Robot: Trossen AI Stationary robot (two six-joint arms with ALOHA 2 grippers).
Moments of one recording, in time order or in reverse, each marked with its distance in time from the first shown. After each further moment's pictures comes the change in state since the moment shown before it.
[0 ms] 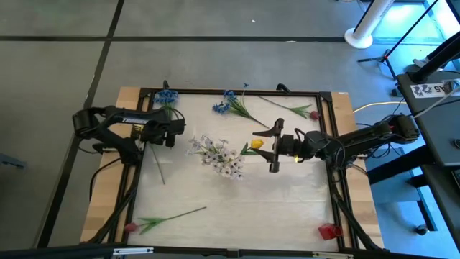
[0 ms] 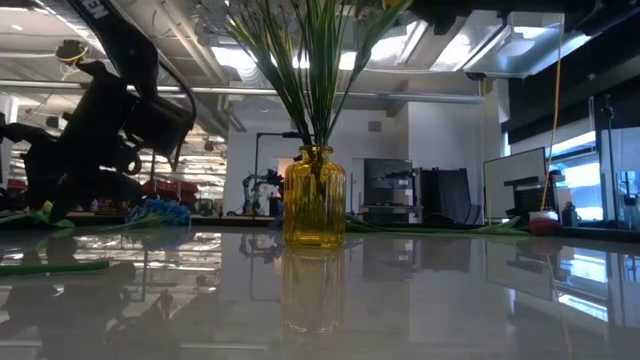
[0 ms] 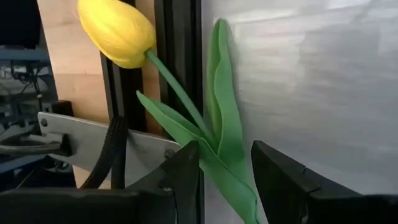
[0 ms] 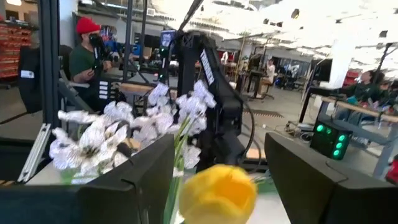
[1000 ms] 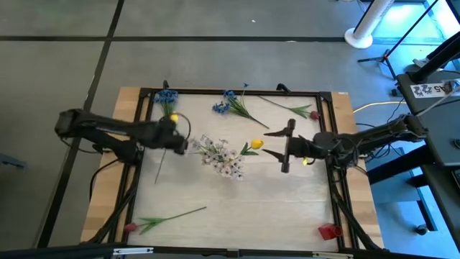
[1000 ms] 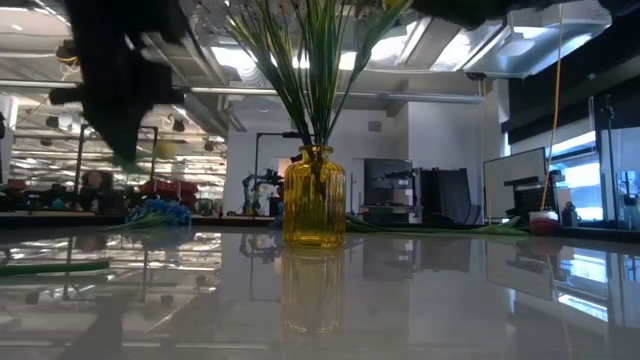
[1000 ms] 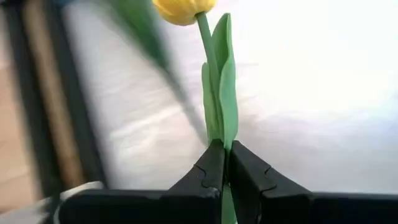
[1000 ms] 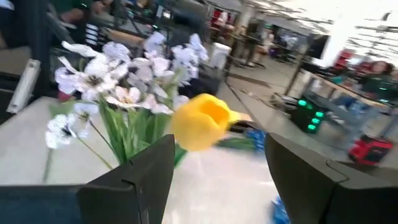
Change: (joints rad) left arm -0.498 -0.250 0.202 0.013 -0.181 -0.060; right arm 0.068 -0.221 -0.001 -0.417 0.115 -0.078
